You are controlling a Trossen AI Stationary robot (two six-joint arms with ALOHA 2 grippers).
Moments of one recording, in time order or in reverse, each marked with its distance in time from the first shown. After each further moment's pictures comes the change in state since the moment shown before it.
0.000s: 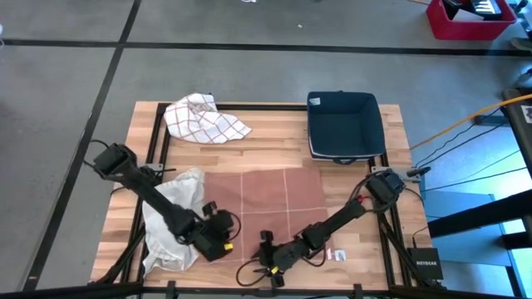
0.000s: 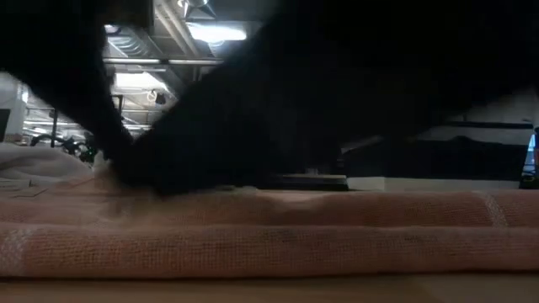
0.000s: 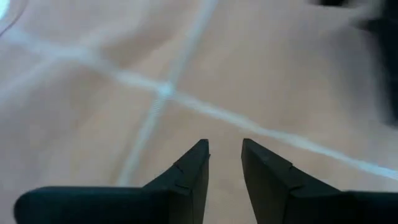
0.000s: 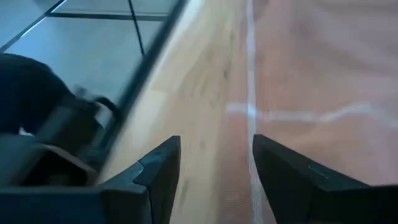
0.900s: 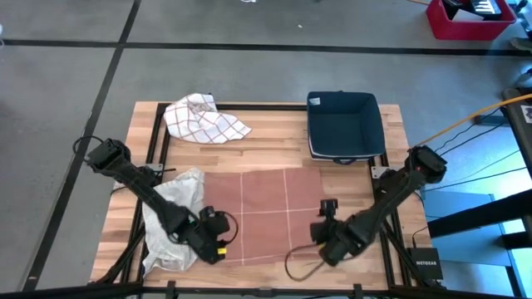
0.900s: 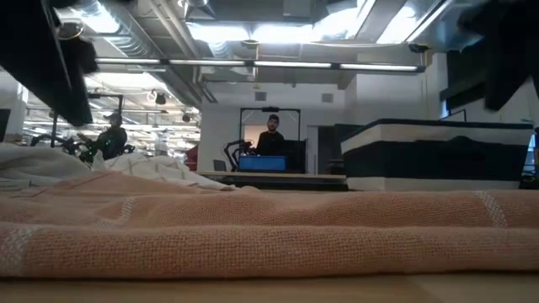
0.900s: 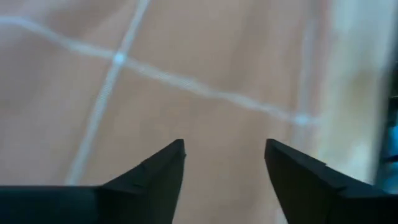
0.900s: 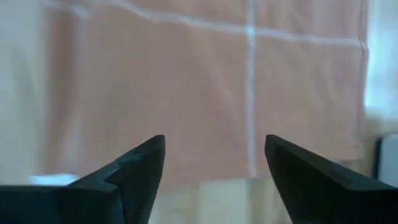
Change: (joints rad) left arm 0.009 -0.068 0.012 -0.062 0.193 0.008; right arm 0.150 -0.514 -0.100 -1.359 0.192 0.318
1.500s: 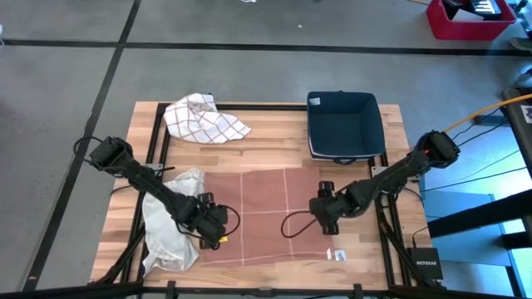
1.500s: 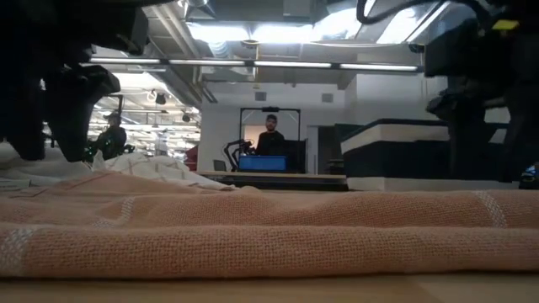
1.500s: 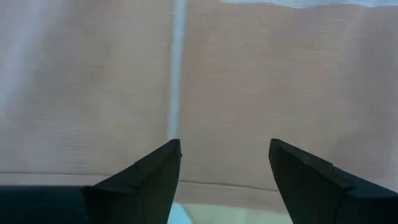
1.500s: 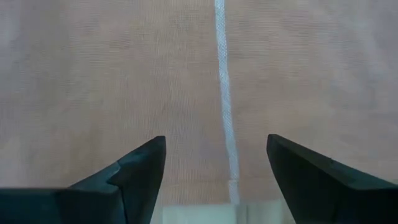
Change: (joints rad) left arm 0.111 -0.001 0.000 -0.263 0.139 0.301; right arm -0.263 -0.229 -0.444 0.474 -0.215 -0.192
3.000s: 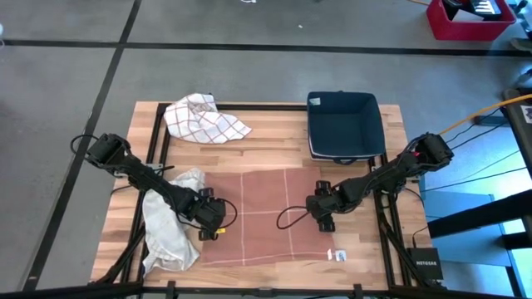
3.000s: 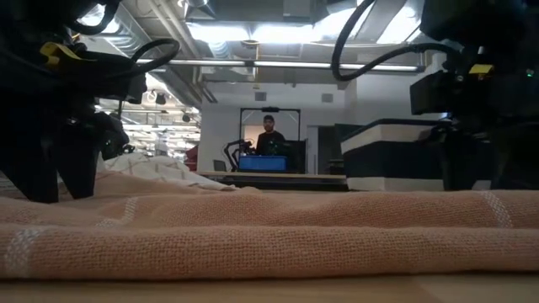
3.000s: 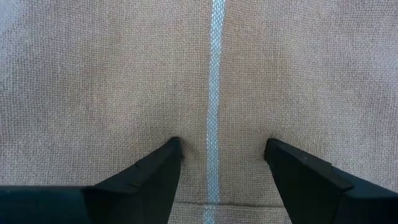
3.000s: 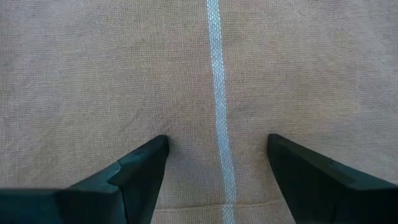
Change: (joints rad) left arm 0.063 -0.008 -0.270 0.279 0.048 0.093; right arm -0.077 0.125 -0.061 0.099 -0.108 -0.049
